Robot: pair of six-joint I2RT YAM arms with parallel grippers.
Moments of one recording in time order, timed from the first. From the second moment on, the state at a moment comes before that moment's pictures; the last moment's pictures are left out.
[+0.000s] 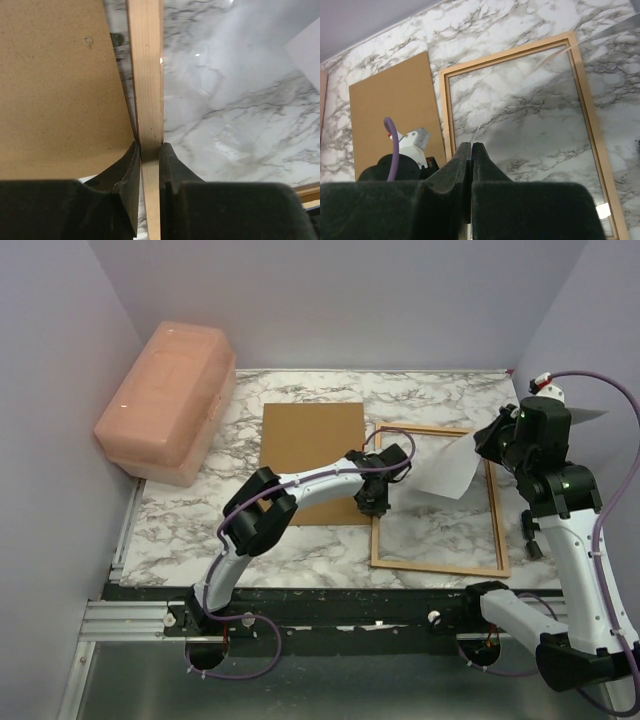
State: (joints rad) left arm -0.97 2.20 1.75 -0.75 -0.07 -0.89; right arm 0.15 0.98 1.32 -0.81 0.22 0.45
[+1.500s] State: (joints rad) left arm -0.70 1.23 0.72 -0.24 -0.07 -0.87; right arm 0.15 1.01 1.16 -0.47 -0.75 0.43
